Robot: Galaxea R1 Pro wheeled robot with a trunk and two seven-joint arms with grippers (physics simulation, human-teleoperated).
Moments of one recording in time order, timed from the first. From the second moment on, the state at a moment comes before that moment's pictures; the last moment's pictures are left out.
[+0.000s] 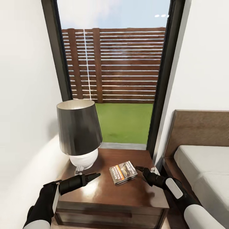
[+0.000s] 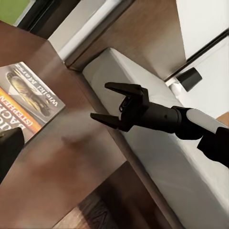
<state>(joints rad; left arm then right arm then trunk) -0.46 -0.10 0.48 -0.98 -0.24 0.59 -1.39 -0.61 -0.11 0.01 -0.57 -0.91 0.63 0.34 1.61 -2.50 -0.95</state>
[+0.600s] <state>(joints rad) -0.46 -0.10 0.48 -0.98 -0.24 0.59 -1.40 -0.61 -0.11 0.01 -0.57 -0.92 0.63 0.35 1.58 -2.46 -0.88</state>
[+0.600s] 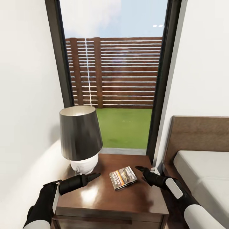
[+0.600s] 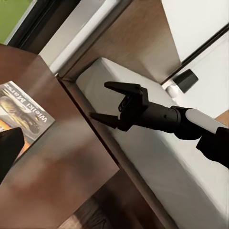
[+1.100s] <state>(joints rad) -0.46 -0.10 0.48 -0.98 -0.24 0.59 -1.39 -0.61 -0.11 0.02 -0.57 -0.92 0.63 0.34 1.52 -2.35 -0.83</state>
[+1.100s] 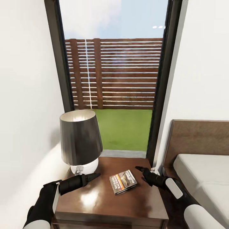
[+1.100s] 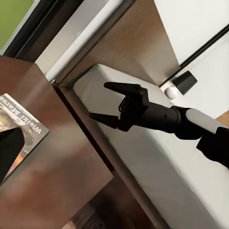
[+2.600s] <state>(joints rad) -0.46 -0.05 0.48 -0.57 -0.25 0.31 -1.08 -0.60 -0.27 0.03 -0.55 -0.54 0.61 0.40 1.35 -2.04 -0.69</state>
